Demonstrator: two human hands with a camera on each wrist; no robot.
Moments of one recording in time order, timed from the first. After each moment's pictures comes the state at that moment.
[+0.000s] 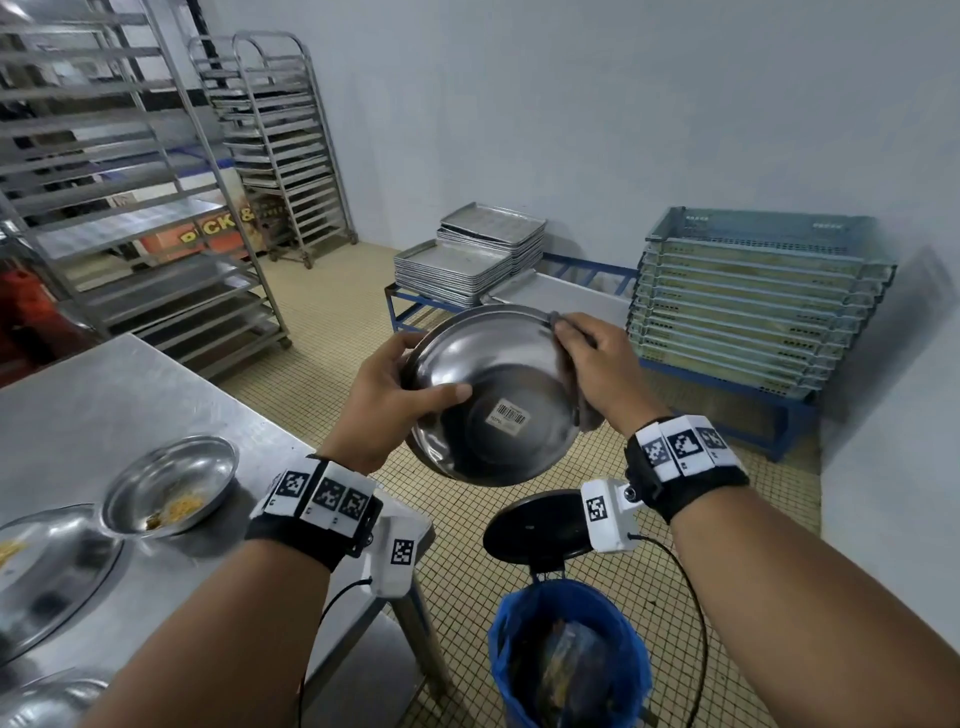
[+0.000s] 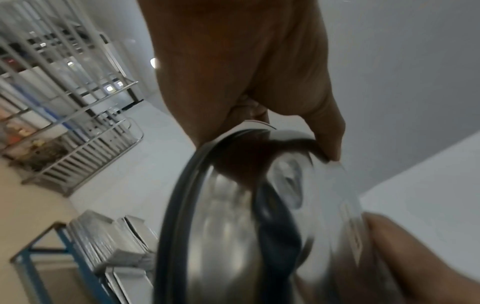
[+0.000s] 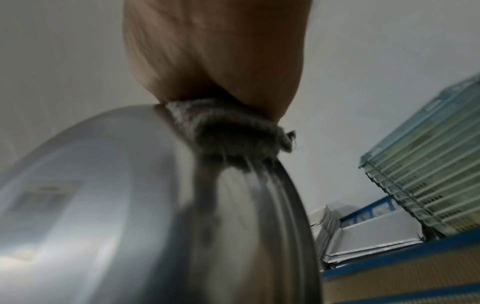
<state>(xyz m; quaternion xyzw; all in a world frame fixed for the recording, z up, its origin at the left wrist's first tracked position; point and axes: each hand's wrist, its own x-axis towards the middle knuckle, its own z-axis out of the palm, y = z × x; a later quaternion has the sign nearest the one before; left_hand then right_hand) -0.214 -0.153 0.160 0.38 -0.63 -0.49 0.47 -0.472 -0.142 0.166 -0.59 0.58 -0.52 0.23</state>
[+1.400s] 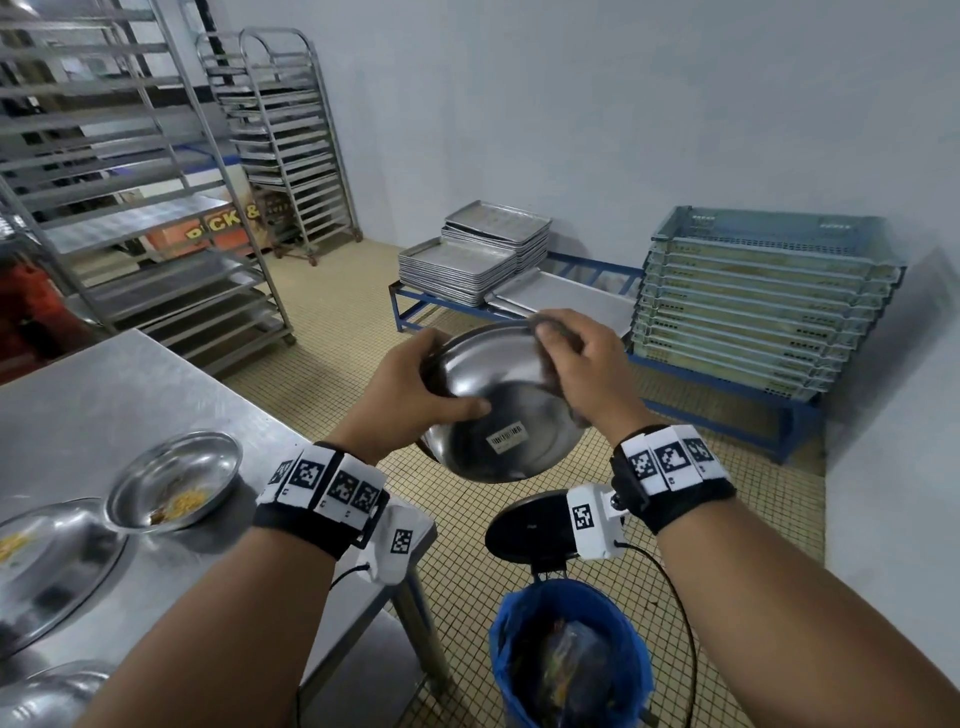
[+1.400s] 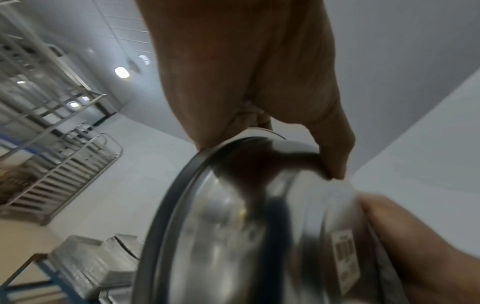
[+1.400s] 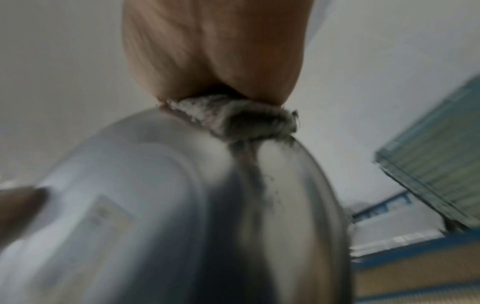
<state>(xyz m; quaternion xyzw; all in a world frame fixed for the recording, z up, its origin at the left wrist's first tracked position) -0.220 -0.158 0.168 0.41 -0.75 -0.36 0.39 -0.455 -0.140 0.165 -0.63 0.54 -0.53 0.16</state>
